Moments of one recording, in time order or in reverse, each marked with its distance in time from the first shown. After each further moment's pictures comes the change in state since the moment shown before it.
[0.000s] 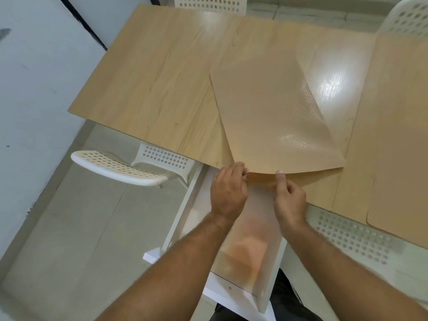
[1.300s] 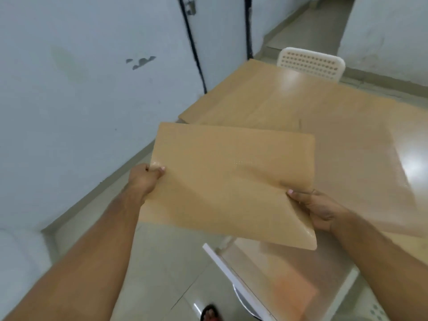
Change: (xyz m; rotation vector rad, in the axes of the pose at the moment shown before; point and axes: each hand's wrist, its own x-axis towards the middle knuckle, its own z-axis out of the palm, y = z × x) left_hand -0.080 -0.205 -0.333 -0.348 0.318 -1.082; right_hand -0.042 -0.075 0.075 0.104 -0.923 0.218
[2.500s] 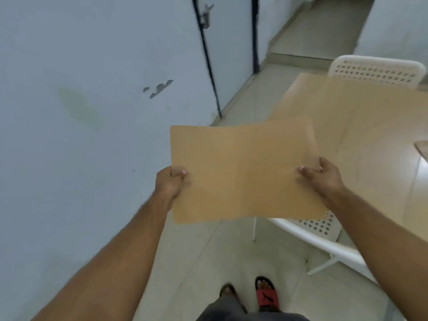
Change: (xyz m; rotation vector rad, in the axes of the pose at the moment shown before) left_hand 0.406 0.041 -0.133 -0.114 -0.151 0.115; right_hand 0.280 -0.081 0.348 -0.264 0.581 -0.417
